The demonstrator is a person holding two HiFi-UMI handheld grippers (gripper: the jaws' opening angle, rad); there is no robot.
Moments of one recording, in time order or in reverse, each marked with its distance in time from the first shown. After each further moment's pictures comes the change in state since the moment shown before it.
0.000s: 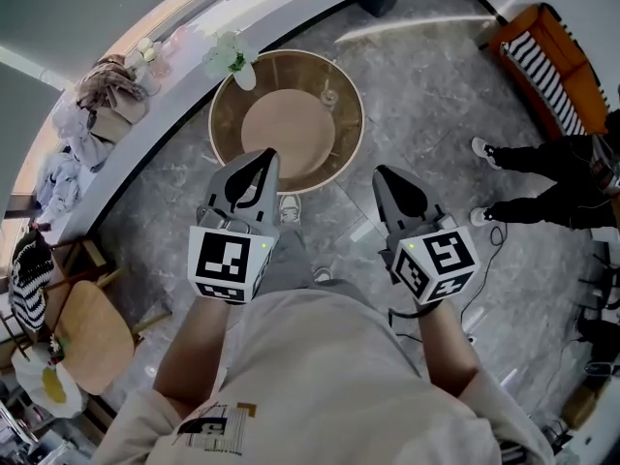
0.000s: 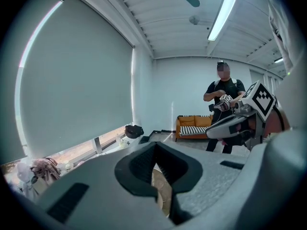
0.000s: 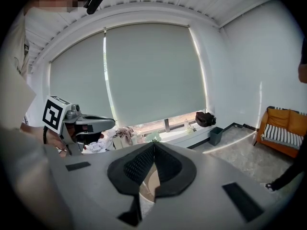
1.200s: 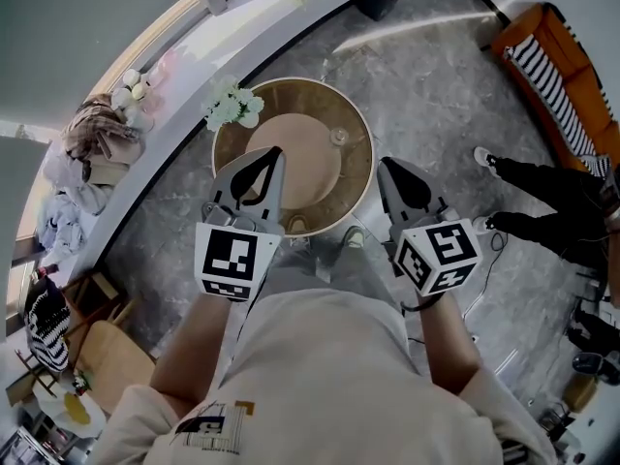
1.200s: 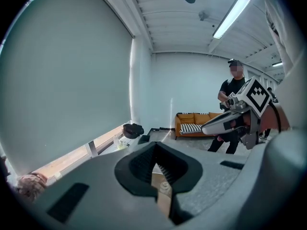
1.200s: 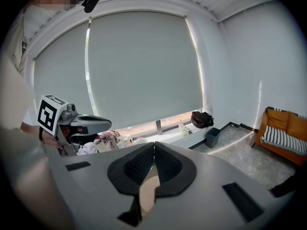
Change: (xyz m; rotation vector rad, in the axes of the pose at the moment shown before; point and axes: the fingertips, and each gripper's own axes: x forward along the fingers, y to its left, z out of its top) left arm 0.154 0.137 0.037 0.013 0.047 -0.085; right arm 0.177 -0.073 0.089 0.022 0.046 -0.080
